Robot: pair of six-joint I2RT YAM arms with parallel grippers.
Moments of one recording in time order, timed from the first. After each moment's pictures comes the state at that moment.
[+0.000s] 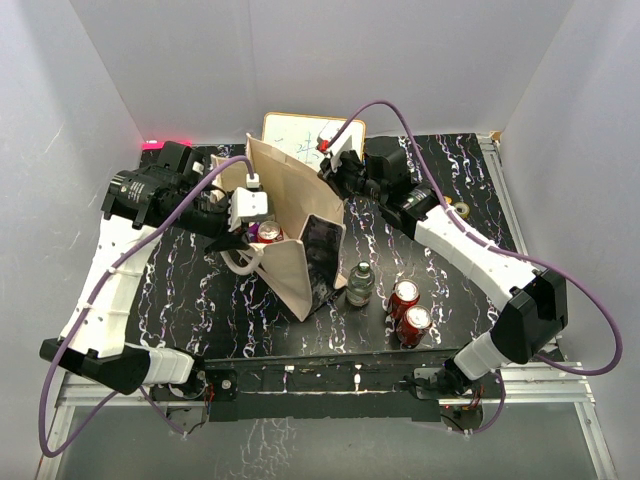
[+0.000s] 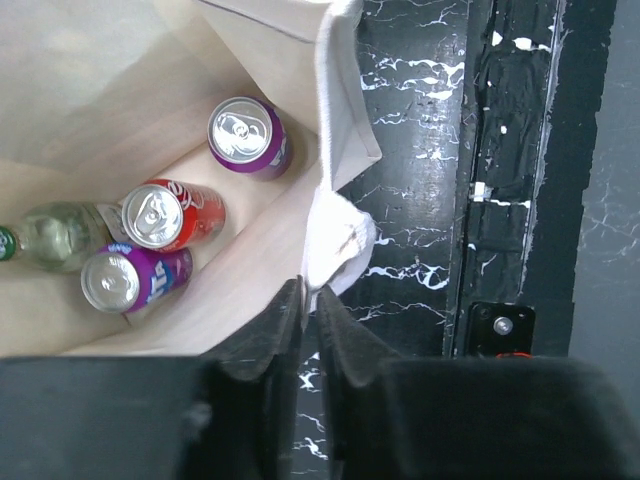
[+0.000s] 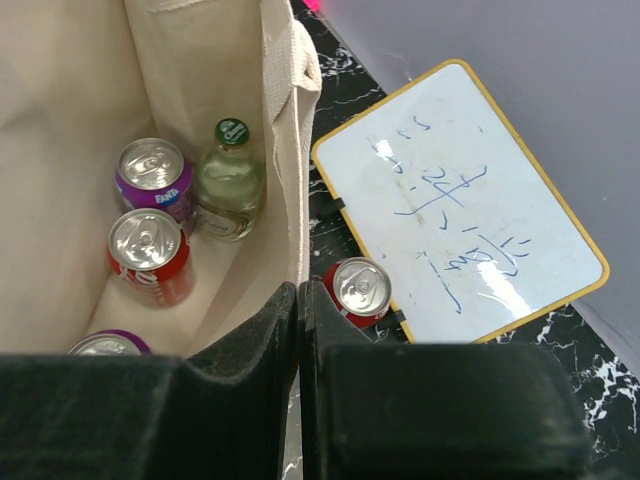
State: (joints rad) left arm -0.36 1.33 1.76 -1.55 0.67 1.02; right arm 0.61 1.50 1.39 -0.12 -0.22 -0.32
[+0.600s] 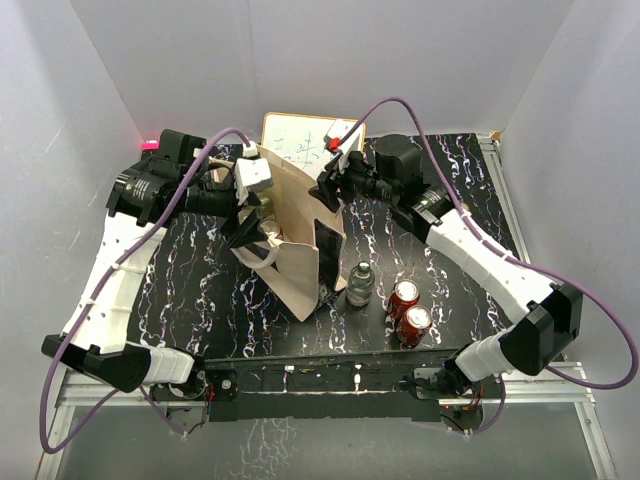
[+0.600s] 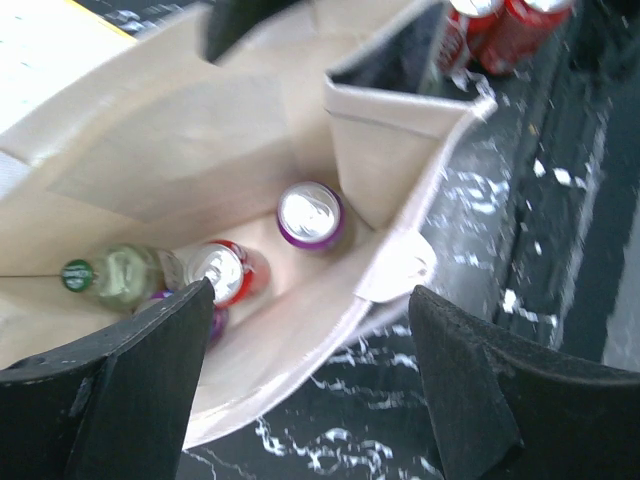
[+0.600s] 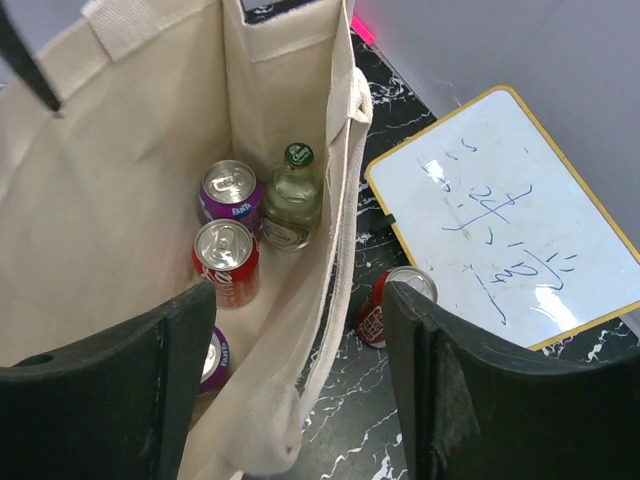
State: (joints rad) left arm -0.36 1.34 1.74 -1.24 0.70 0.72; right arm 0.61 1.43 1.41 -0.21 -0.35 -0.23
